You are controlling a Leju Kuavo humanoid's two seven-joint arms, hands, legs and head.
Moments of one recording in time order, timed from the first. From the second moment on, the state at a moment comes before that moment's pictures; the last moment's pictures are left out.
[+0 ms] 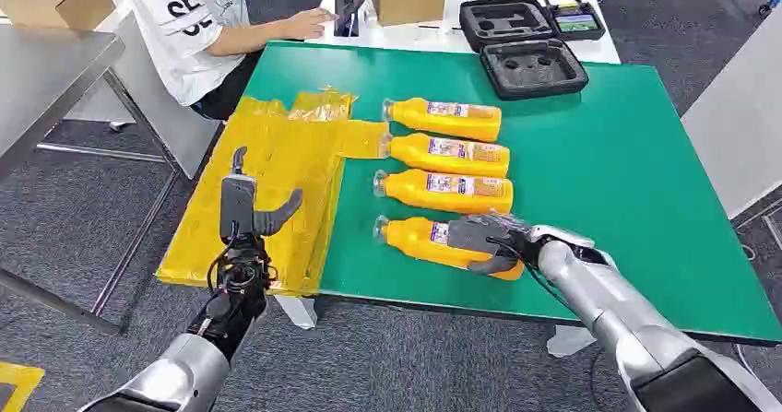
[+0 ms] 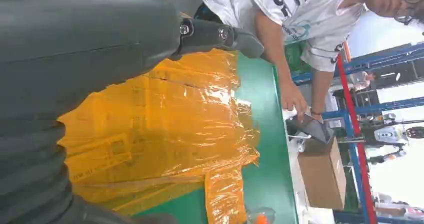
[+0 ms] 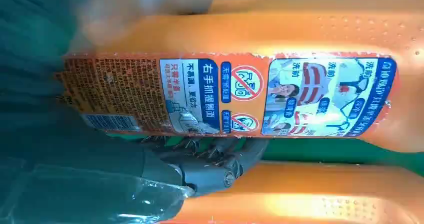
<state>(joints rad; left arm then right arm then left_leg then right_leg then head) -0.50 -0.16 -0.09 -0.77 -0.13 0.41 -0.60 -0.78 -0.18 0.77 -0.59 0.64 0.28 -0.21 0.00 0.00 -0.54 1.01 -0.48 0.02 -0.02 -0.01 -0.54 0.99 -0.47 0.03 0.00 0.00</state>
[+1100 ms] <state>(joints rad) -0.36 -0.15 -0.07 -0.99 -0.10 0.31 -0.59 -0.51 0.04 0.42 -0.87 0.39 -0.05 -0.60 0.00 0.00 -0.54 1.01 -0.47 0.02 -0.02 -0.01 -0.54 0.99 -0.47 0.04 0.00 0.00</state>
